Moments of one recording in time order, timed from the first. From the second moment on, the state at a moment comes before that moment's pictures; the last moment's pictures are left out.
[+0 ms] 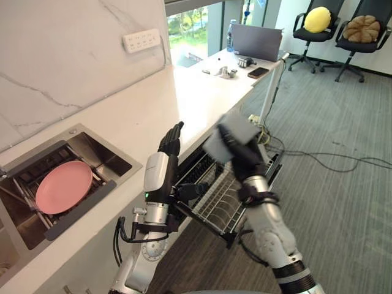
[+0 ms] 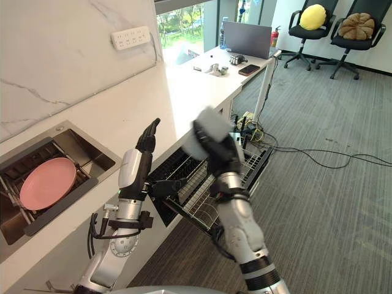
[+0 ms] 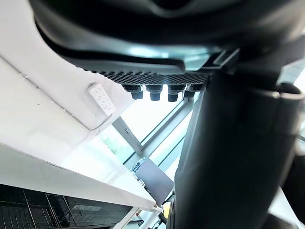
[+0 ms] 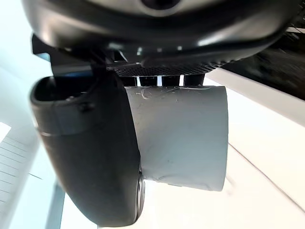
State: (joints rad) left arm 0.17 0.17 -0.25 -0.20 0.55 -0.21 0.38; right arm -0.09 -0.10 0.06 -0.13 0.70 -0.14 -0.33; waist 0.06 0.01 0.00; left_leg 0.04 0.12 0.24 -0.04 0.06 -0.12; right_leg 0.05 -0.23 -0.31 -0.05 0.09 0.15
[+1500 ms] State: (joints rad) left arm 0.30 0.07 0.16 0.75 -0.06 -0.01 0.07; right arm -0.21 -0.37 -0.17 0.75 0.43 -0.06 -0.02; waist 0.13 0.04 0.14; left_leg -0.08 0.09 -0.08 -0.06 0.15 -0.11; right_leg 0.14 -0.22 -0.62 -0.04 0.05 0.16
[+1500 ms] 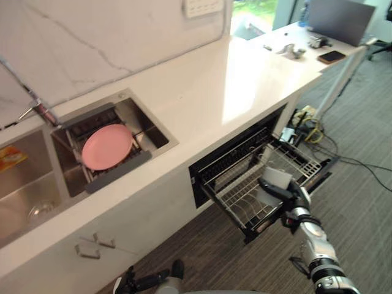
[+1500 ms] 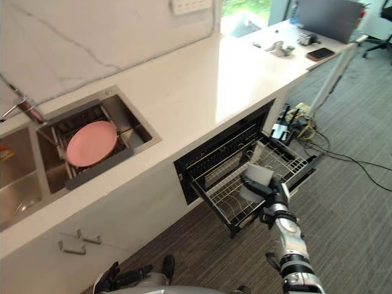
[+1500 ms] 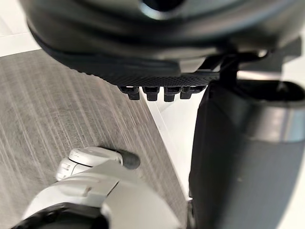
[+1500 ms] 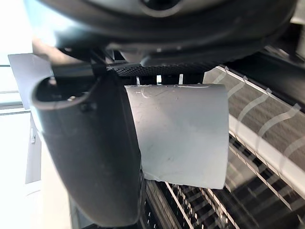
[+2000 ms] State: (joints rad) left arm 0.30 0.10 0.19 0.84 -0.10 -0.08 0.06; right arm -0.51 -0.43 -0.13 0.90 0.24 -0.04 -0.07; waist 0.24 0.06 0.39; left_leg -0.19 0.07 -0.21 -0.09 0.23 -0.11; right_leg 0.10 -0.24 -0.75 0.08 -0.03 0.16
